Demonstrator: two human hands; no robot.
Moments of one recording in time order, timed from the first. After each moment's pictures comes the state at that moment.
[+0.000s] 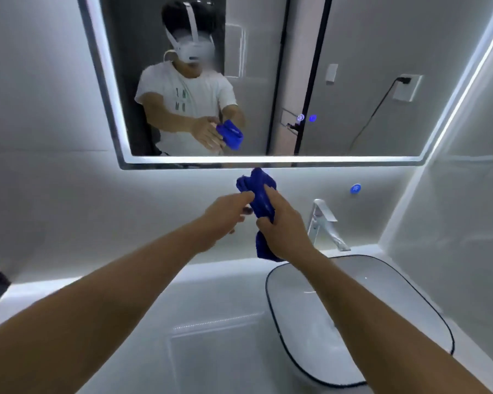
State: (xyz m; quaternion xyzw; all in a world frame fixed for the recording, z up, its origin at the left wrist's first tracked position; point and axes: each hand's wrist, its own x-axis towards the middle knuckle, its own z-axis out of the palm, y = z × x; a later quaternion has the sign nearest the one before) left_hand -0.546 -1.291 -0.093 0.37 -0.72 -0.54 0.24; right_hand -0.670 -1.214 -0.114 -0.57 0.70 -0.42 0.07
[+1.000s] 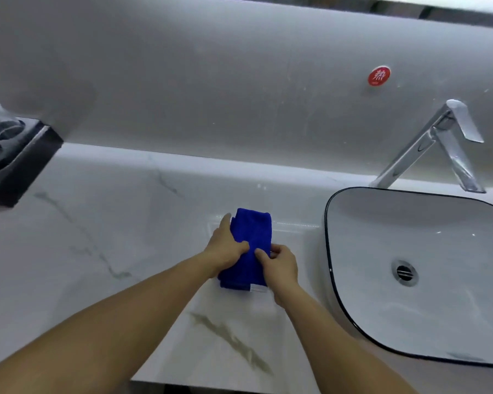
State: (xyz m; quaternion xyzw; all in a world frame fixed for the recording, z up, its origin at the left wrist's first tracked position) left_hand -0.478 -1.274 -0.400 0.63 -0.53 -0.55 0.14; right_hand -0.598 -1.208 -0.423 -0.24 0.75 -0.38 0.48
